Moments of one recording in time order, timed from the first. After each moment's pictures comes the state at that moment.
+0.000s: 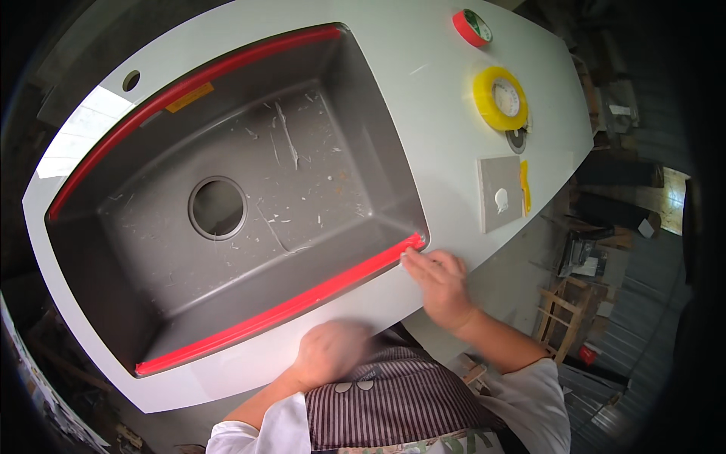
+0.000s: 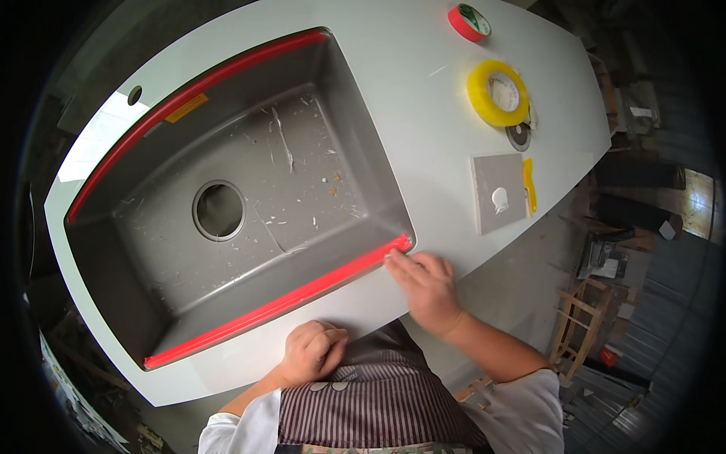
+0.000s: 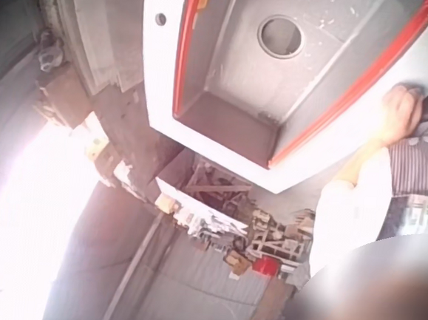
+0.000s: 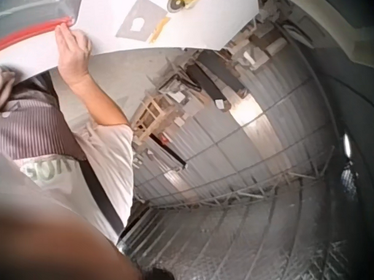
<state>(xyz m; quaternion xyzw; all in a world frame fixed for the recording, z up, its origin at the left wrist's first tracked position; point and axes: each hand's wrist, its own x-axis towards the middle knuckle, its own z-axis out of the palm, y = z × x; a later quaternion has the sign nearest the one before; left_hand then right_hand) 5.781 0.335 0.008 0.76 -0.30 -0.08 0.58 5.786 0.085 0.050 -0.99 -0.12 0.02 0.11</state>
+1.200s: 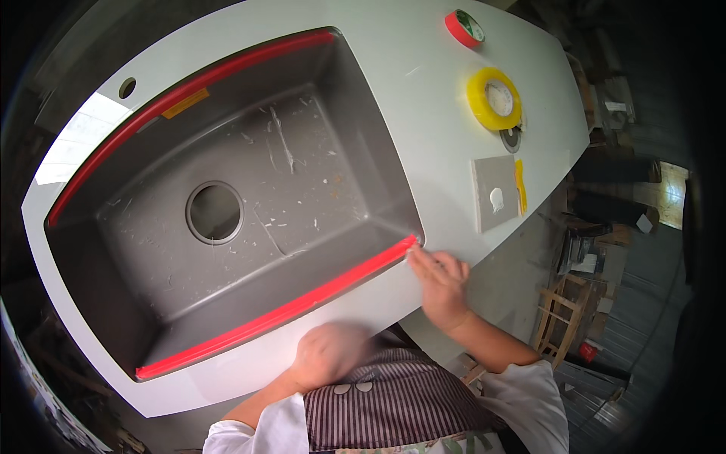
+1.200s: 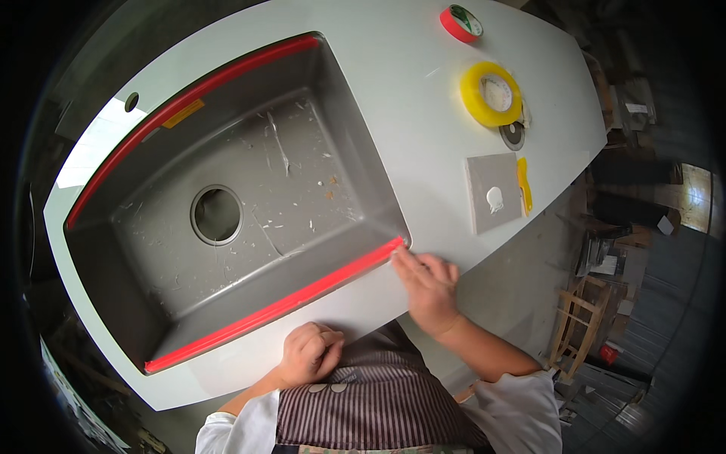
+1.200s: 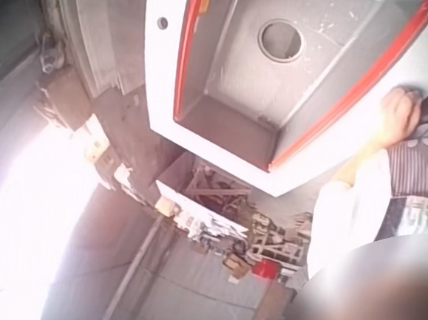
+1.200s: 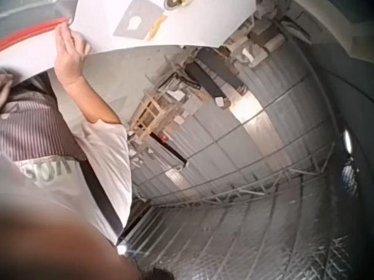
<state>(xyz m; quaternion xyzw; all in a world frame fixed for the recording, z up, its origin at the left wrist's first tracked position) 5.780 0.339 0.008 0.74 -0.30 -0.08 0.60 5.778 0.088 0.046 -1.00 -0.05 -0.01 0.05</state>
